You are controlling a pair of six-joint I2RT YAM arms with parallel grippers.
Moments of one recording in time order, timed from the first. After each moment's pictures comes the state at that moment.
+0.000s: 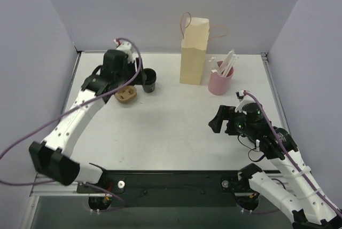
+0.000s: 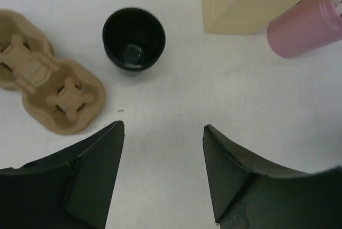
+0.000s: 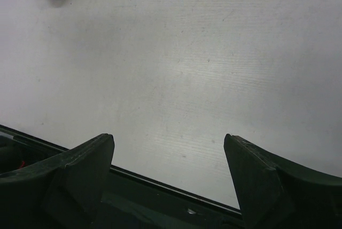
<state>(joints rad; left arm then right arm) -0.42 1.28 1.33 -0.61 -0.07 -0.35 0.48 0.70 0.87 -0.82 0.00 0.49</state>
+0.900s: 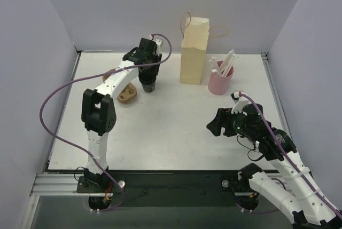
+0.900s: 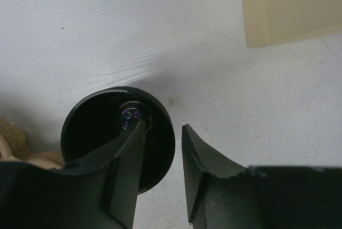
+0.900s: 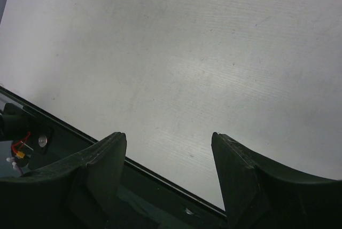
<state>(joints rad) -0.43 2.10 1.95 -0.64 -0.06 -0.13 0.48 0.68 0.83 -0.76 -0.13 0.39</state>
